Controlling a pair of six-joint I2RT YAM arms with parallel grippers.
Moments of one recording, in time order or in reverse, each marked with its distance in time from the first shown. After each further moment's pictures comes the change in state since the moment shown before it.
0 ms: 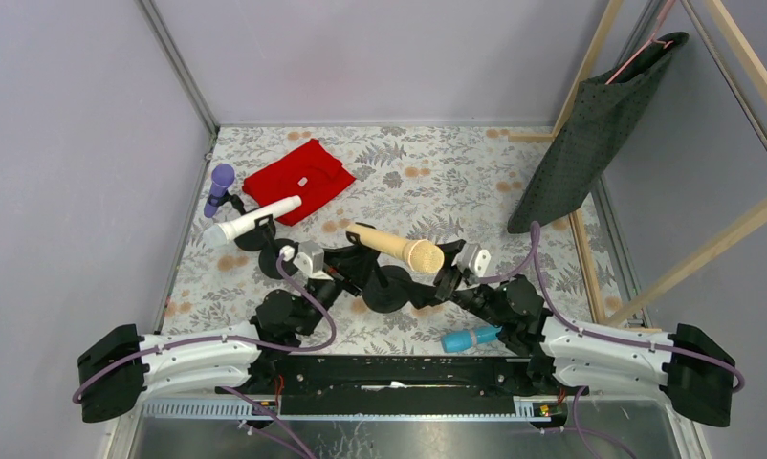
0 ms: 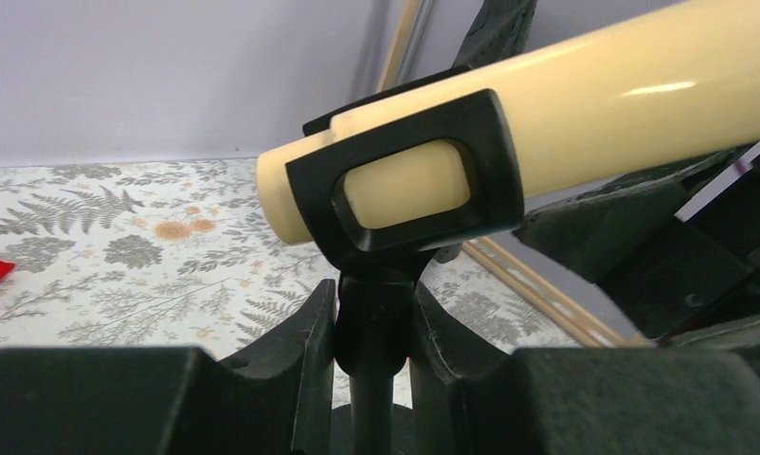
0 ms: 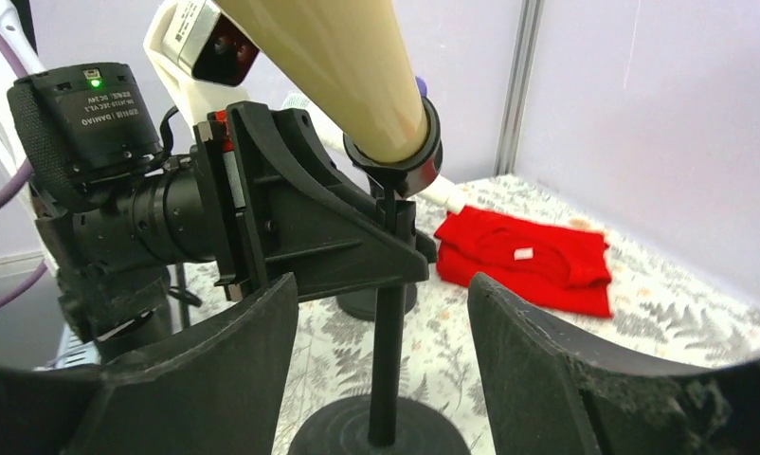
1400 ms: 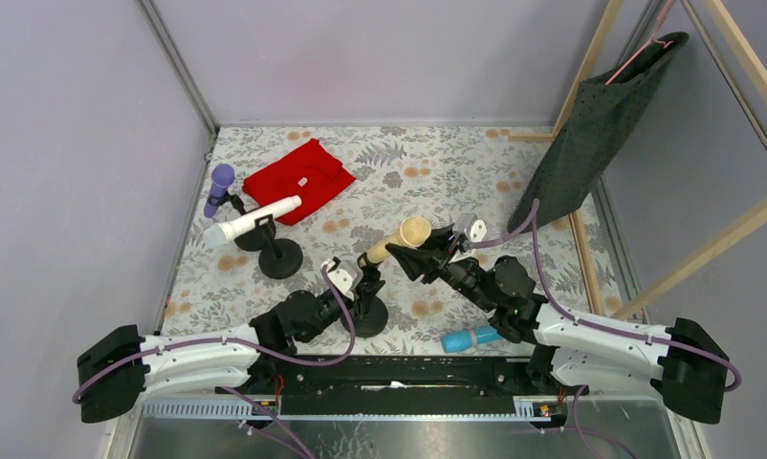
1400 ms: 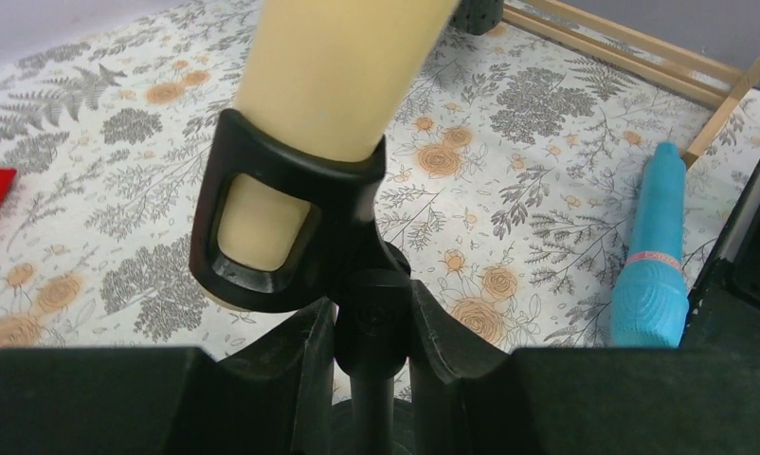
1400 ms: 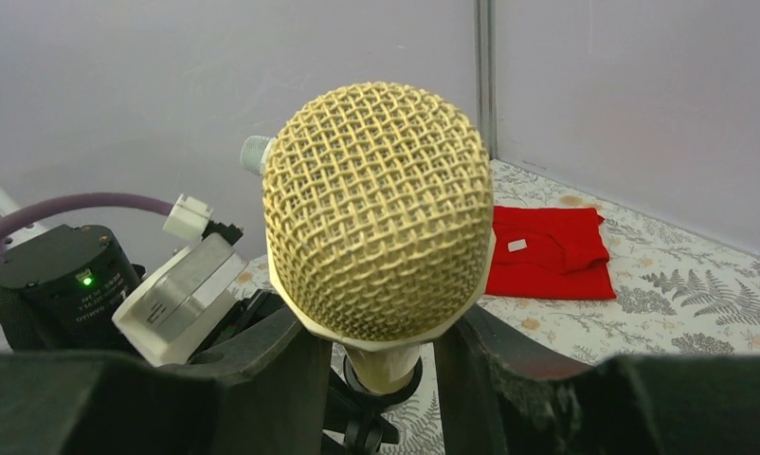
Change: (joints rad) left arm -0.002 -0.014 -0.022 -0.363 0.147 0.147; right arm -0.043 0.127 0.158 -0.087 0.085 0.138
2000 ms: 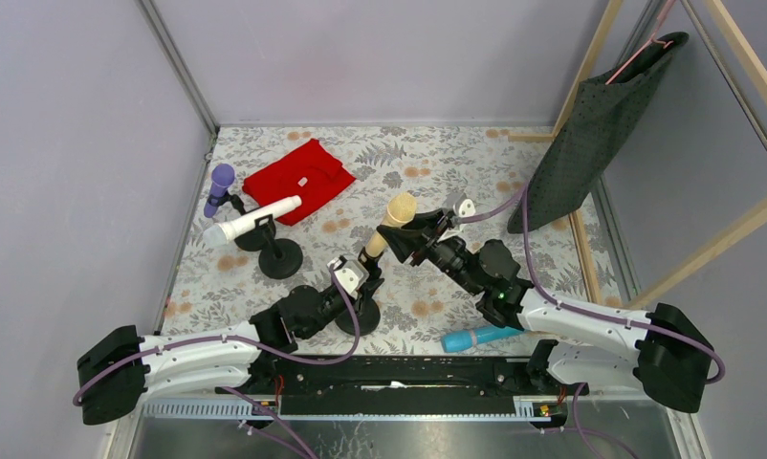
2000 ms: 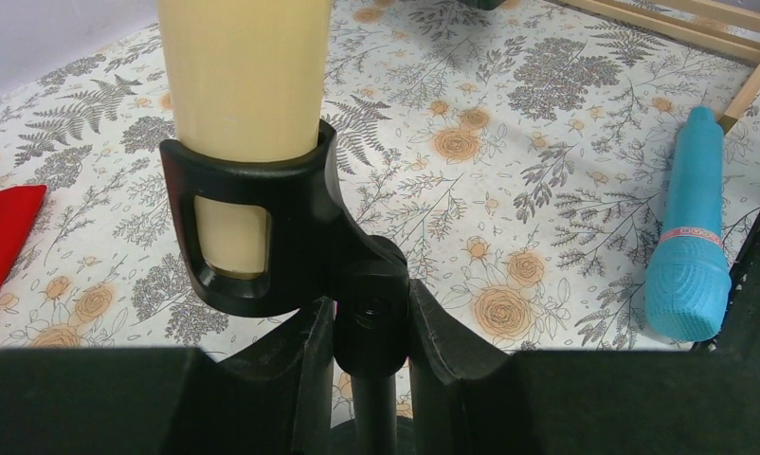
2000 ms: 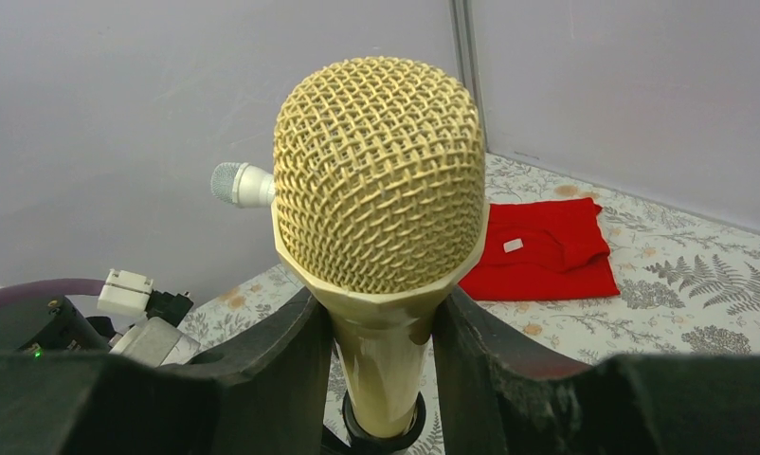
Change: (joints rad) left arm 0.020 0.011 0.027 -0.055 0.033 0.064; right arm -0.063 0.137 0.090 0.018 -0.016 0.082
